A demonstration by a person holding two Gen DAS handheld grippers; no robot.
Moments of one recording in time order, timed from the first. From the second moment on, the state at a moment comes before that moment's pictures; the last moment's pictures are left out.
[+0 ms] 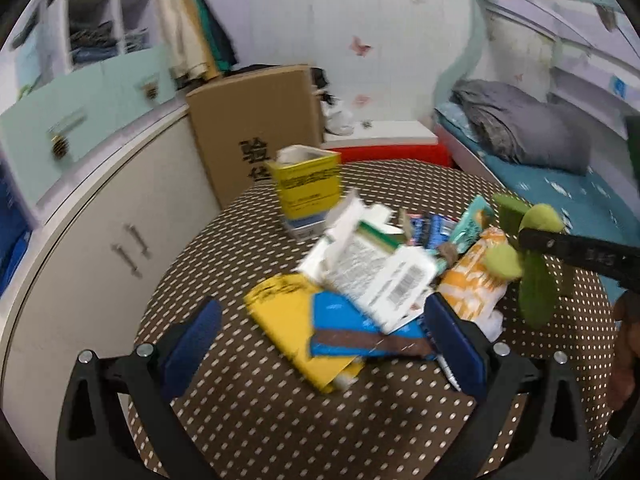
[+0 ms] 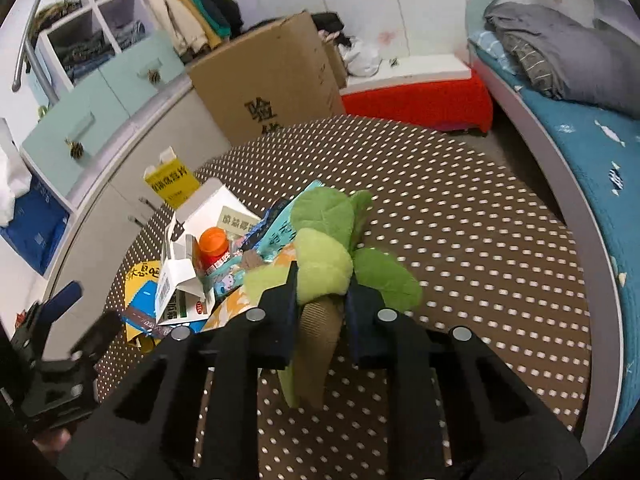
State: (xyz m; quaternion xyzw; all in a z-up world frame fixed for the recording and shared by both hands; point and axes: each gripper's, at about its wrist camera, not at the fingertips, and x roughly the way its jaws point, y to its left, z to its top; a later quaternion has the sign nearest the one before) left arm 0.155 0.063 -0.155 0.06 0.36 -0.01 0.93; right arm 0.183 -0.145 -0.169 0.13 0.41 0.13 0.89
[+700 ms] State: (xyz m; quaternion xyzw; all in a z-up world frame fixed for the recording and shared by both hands) left arm 0.206 0.040 -0.186 0.07 0.40 -0.03 0.91; right arm 0.146 -0.179 -0.156 0.14 0.40 0.11 0.90
